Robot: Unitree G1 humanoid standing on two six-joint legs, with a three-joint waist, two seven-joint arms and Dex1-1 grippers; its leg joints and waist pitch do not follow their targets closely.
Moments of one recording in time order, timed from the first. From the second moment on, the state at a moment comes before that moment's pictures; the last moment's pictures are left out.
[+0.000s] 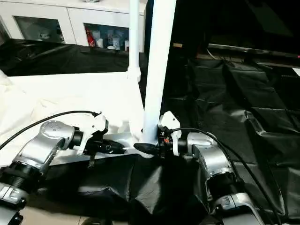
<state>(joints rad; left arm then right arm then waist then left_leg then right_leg) -0.52 0.41 -0.26 0.43 -0.05 0.22 -1.33 -0.45 -0.28 0.17 0.49 0.16 0.15 1.15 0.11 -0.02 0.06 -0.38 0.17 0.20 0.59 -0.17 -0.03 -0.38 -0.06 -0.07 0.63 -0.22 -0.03</state>
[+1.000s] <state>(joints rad) -0.67 0.23 -0.22 0.68 0.04 0.18 -0.96 -0.58 -0.06 0.01 0.71 0.08 0.12 0.53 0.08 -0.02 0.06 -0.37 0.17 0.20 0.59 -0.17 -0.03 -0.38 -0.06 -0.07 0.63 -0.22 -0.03</state>
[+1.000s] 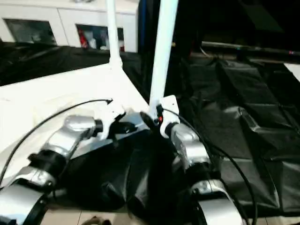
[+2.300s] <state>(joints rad) -0.56 0.36 -0.25 0.51 -0.01 0.19 -1.20 -0.45 -0.19 0.11 0.52 0.13 0.17 0.91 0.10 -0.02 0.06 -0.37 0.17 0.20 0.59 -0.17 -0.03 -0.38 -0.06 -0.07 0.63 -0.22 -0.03</state>
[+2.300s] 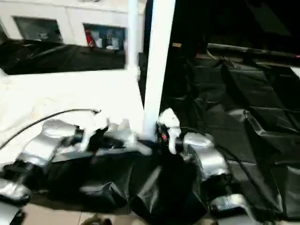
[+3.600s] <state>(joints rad) -0.51 0.41 -0.27 0.44 -0.05 0.18 -1.33 -0.42 -0.31 0.18 0.43 0.16 0.17 1.16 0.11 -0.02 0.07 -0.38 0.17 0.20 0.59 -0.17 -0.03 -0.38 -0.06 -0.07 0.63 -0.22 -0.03</state>
